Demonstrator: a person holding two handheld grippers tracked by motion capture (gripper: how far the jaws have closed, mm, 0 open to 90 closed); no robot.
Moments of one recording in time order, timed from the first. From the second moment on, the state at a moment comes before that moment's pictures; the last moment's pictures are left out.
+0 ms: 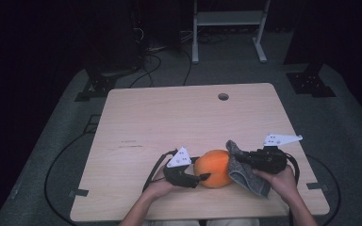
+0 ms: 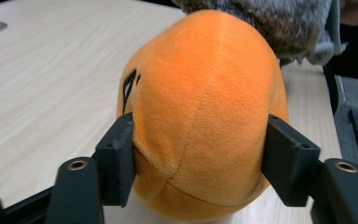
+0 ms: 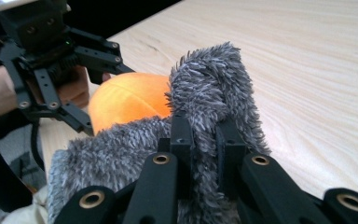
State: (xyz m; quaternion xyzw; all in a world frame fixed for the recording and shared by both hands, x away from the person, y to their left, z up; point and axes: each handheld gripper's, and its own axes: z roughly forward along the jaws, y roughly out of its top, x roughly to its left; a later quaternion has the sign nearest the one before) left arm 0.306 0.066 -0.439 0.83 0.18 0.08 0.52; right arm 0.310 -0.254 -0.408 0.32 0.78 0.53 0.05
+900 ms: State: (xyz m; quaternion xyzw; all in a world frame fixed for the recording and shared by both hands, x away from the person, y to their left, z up) left arm 0.310 0.076 -0.436 0.85 0.17 0.07 0.50; right arm 0.303 -0.220 -0.410 0.28 0.79 0.54 0.03
